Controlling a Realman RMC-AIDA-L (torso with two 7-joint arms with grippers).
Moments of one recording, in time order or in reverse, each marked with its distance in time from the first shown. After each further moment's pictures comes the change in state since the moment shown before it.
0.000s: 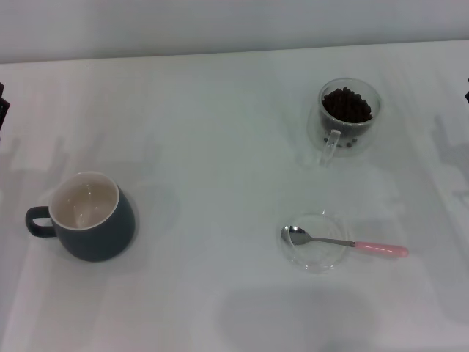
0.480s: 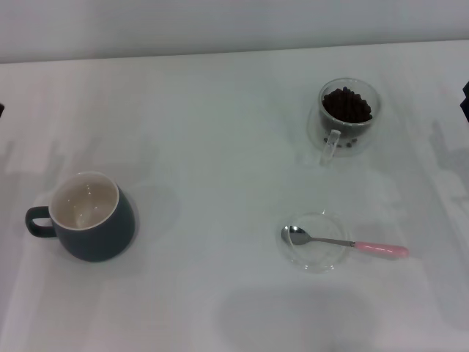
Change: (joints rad) left arm 0.007 0.001 -0.002 0.014 0.002 -0.021 0.001; right arm -0.009 0.002 -0.002 0.029 0.000 -0.002 0.000
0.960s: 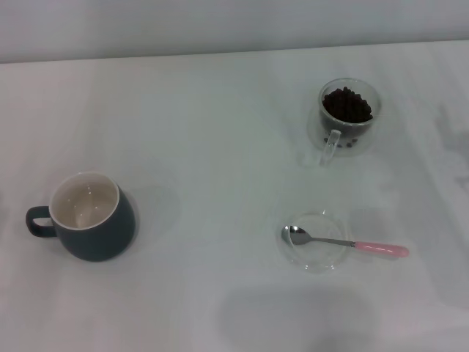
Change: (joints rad) left arm 0.170 0.002 0.004 0.077 0.006 -0.182 -0.038; right arm 0.039 -0.001 0.026 -0.065 0.016 0.000 0.006
